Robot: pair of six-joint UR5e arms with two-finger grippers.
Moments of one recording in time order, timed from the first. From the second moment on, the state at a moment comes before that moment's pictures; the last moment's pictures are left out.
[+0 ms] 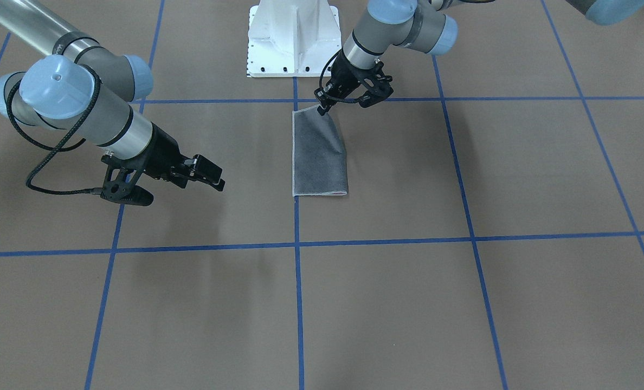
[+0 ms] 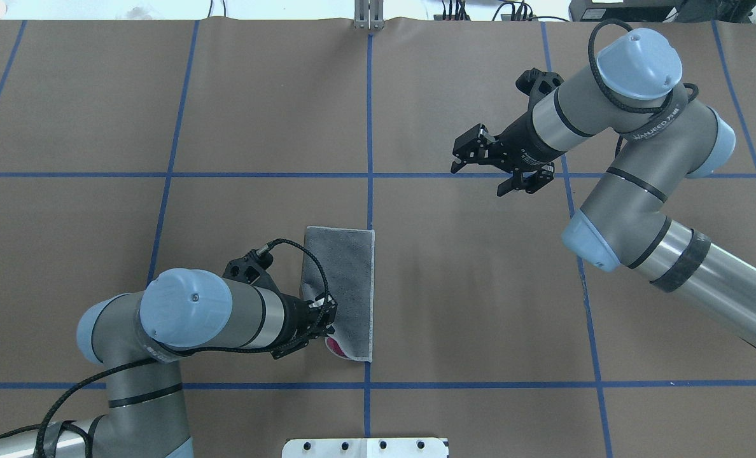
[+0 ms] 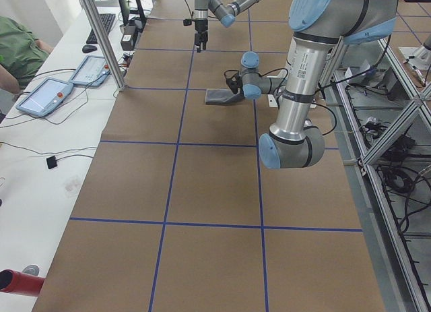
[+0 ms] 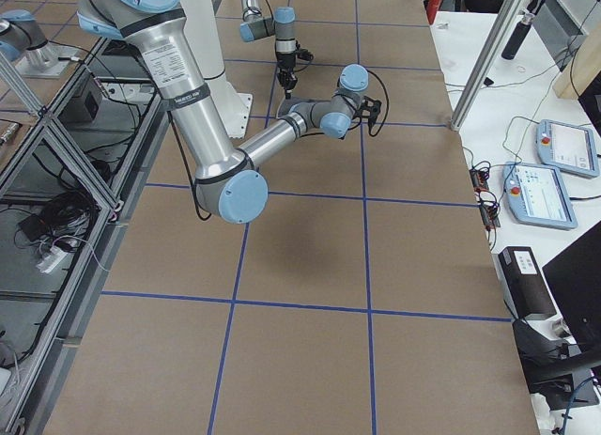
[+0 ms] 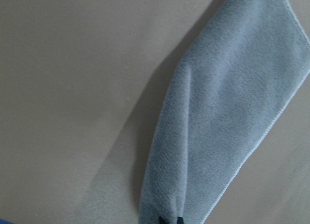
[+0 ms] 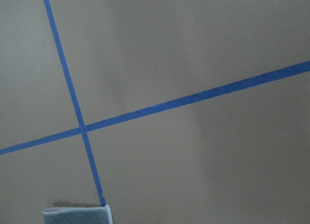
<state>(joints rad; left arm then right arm) -0.33 -2.00 -1.82 -2.06 -1.79 -2.08 0.81 -1.10 1.62 -1.06 2.28 1.47</state>
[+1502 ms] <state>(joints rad) -0.51 -2.16 -1.66 -2.10 -1.79 -2.21 0.81 -1.09 1.60 -1.06 2.27 1.47</state>
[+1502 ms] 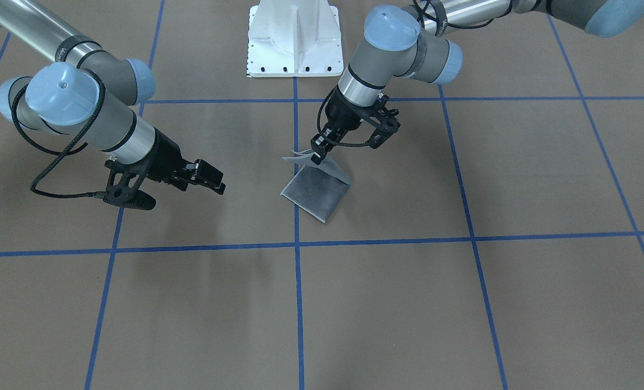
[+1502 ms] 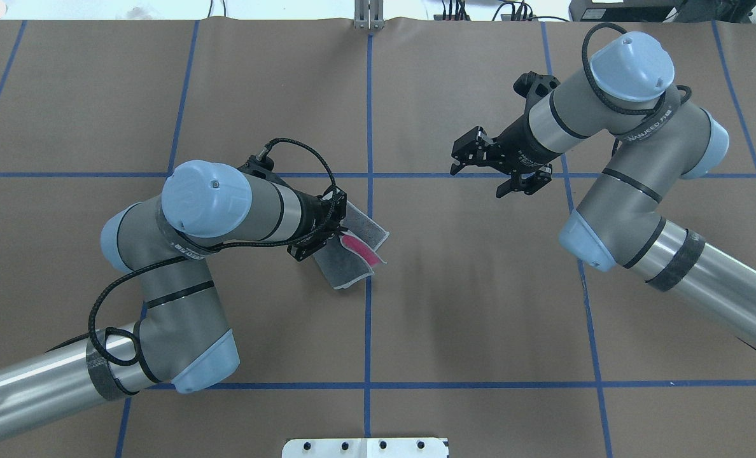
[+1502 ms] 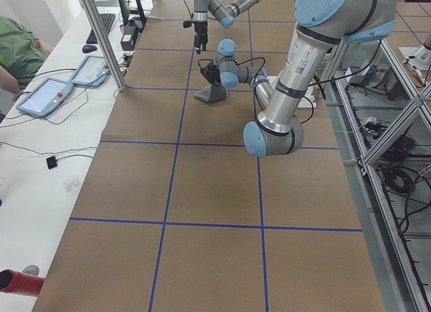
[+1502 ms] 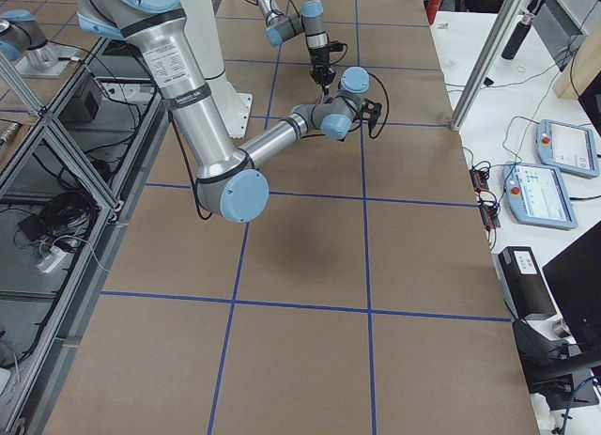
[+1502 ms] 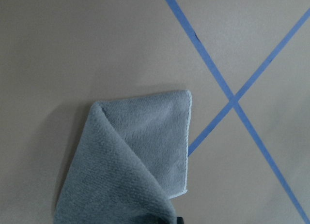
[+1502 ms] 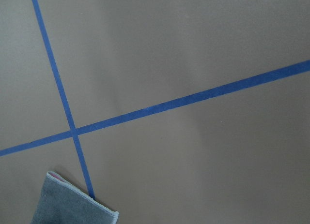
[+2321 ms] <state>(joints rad) -0.55 -2.18 -1.56 -2.23 -1.75 -2.39 0.81 -1.08 1.60 -1.06 2.27 1.47</state>
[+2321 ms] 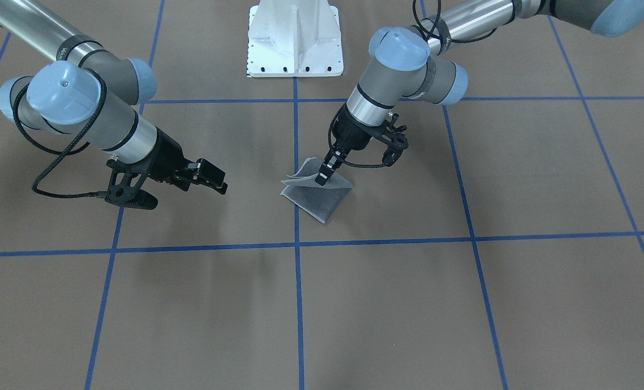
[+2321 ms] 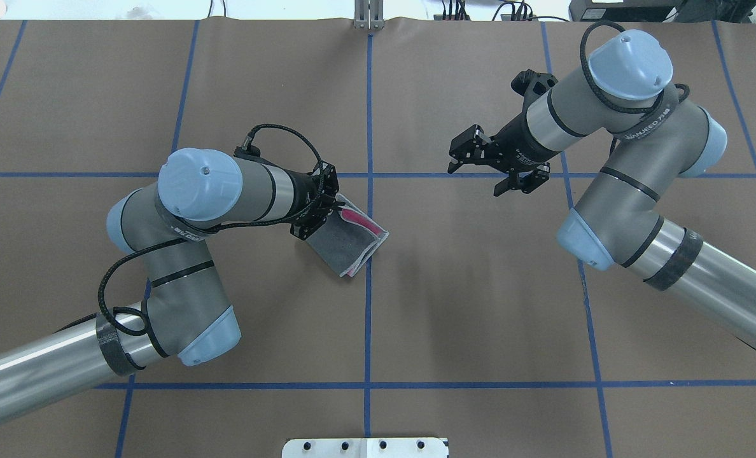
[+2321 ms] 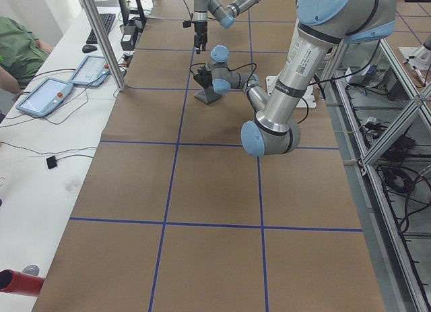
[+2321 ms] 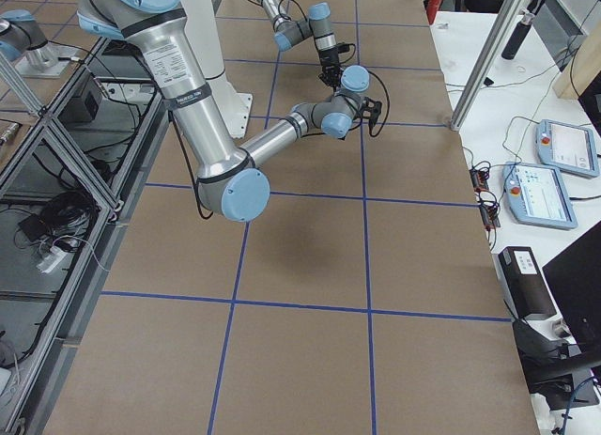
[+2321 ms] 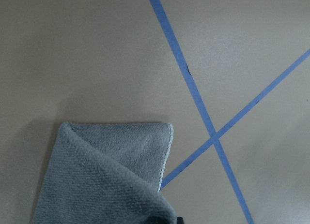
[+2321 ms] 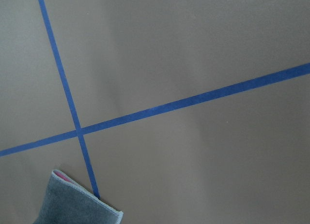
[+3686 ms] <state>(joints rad) -0.56 -2.24 -1.40 -2.35 -1.69 -2.43 0.81 -1.08 1.60 -1.06 2.27 1.47</state>
